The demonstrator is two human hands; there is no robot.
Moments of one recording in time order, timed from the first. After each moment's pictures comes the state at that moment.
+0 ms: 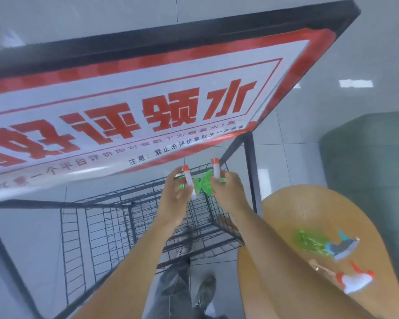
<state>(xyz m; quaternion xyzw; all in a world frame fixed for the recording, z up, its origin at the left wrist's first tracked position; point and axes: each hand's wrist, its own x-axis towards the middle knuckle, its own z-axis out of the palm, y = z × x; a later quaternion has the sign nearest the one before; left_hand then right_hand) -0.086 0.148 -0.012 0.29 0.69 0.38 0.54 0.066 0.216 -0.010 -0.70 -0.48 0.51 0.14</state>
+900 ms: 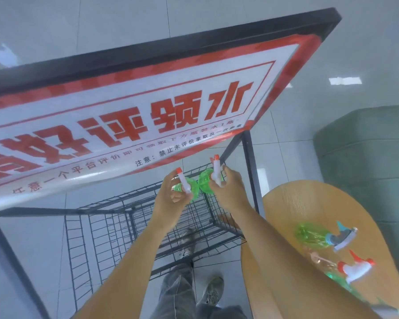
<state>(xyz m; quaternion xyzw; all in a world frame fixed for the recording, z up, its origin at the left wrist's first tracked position) -0.112 0.140 -0.007 0.35 0.69 0.35 0.53 0.064 0.211 0.004 -0.70 -0.54 0.45 0.11</state>
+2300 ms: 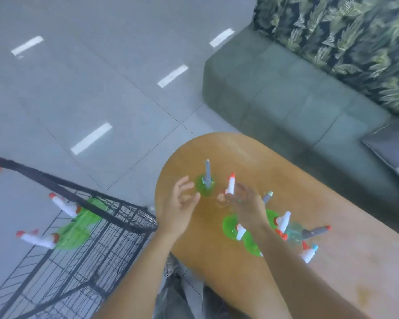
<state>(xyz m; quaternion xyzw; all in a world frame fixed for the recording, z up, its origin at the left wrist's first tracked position) 0.226 0.085 0.034 0.60 0.51 0.18 0.59 0.412 -0.010 0.062 -0.82 -0.20 0.41 0.34</state>
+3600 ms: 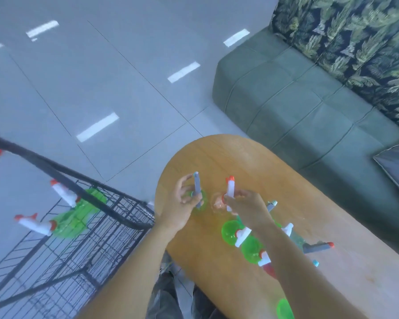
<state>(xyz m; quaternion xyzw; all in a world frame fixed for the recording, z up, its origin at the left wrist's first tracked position) 0.248 0.101 0.019 0.51 0.51 0.18 0.67 0.437 0.013 0.057 -0.81 -0.22 0.48 0.27</state>
